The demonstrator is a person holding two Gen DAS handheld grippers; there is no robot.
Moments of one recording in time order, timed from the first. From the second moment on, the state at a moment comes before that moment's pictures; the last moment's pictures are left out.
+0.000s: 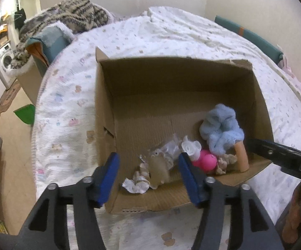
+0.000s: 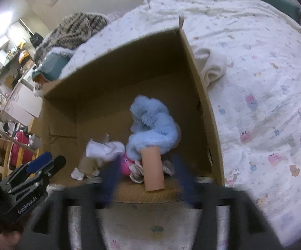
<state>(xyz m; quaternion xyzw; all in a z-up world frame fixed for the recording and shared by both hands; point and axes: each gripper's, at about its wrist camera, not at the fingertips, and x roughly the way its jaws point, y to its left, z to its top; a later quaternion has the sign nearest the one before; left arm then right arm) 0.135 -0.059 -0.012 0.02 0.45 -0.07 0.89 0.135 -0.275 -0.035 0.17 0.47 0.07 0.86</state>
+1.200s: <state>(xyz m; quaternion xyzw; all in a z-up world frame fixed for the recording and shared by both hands) 0.030 -0.008 0.062 0.01 0.35 -0.02 0.94 0.034 -0.240 0.039 0.09 0.36 0.06 0.93</state>
